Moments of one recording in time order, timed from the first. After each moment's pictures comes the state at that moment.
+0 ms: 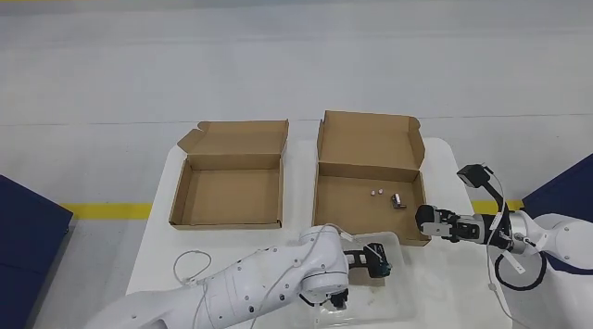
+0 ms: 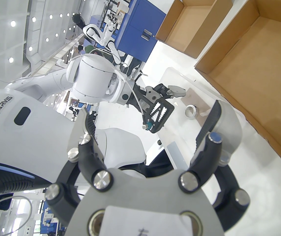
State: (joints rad) left arm 0.70 -1.44 -0.26 -1.52 0.86 -0.24 -1.37; right arm -1.51 -0.92 1.78 -1.71 0.34 -0.40 1.42
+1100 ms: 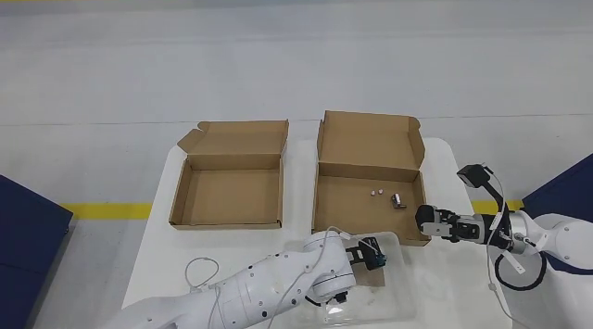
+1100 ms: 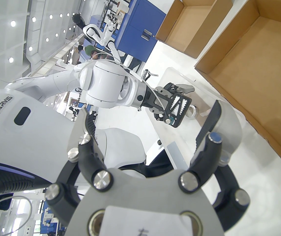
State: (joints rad) left arm 0.75 -1.48 -0.26 -1.42 0.98 -0.12 -1.34; right arm -1.51 -0.92 1.78 -1.71 0.34 -0.40 1.42
